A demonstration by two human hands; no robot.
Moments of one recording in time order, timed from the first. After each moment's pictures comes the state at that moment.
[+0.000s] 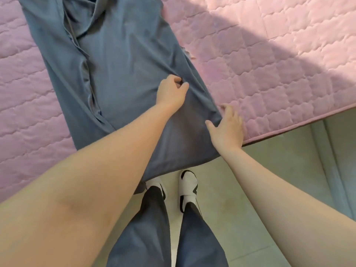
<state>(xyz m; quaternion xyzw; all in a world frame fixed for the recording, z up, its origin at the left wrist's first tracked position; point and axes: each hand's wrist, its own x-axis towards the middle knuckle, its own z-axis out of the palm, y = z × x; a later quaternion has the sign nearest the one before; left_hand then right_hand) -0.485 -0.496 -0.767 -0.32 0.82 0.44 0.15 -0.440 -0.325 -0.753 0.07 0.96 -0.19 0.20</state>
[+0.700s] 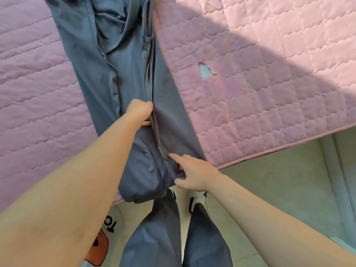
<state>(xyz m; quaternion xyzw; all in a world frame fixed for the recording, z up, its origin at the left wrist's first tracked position) -0.449 -0.620 -0.742 -0.53 0.62 0.53 0.24 -0.377 -0.405 -0.726 -0.30 0.79 -0.16 0.51</state>
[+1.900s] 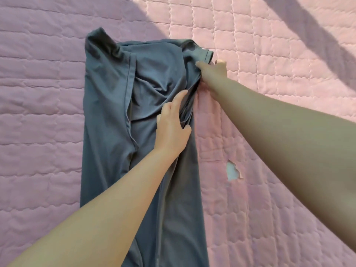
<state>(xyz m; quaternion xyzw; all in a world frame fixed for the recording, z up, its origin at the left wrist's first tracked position) -0.581 -0.679 -0.774 -0.31 0.79 0.53 -0.05 -0.760 -0.673 -0.764 0.08 0.85 -0.46 0.25</state>
